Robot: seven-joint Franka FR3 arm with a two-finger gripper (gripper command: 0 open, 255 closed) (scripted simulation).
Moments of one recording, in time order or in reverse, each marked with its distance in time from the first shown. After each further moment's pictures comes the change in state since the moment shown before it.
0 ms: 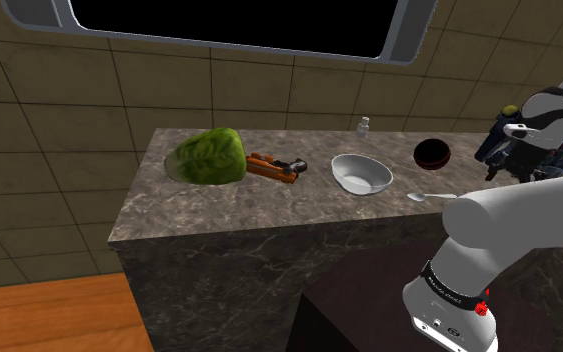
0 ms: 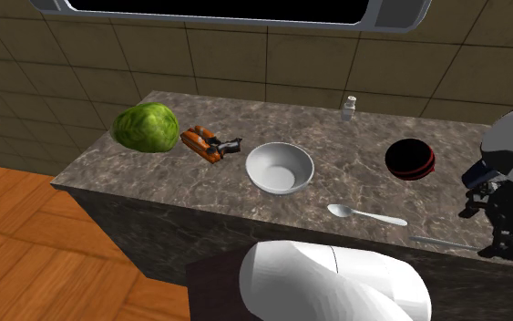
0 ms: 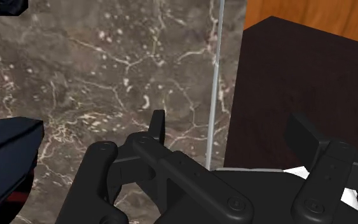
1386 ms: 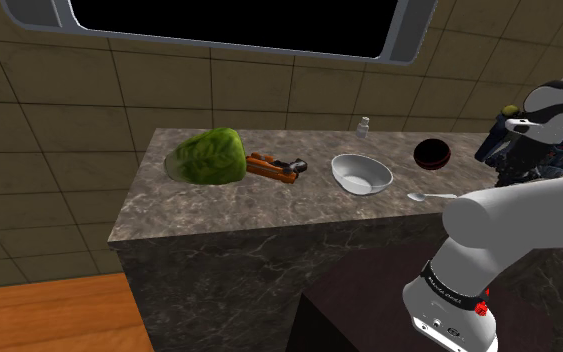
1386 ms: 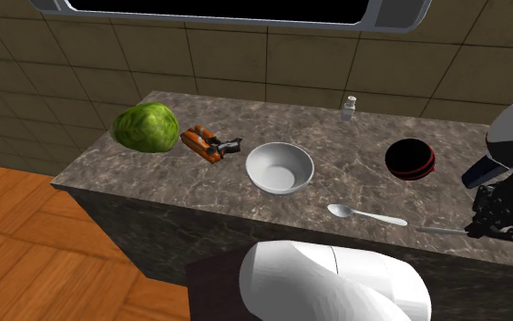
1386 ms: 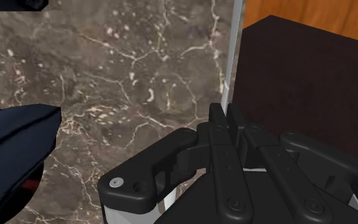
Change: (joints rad) arm 0.002 -0.009 0.027 0.024 0.018 -0.038 0.003
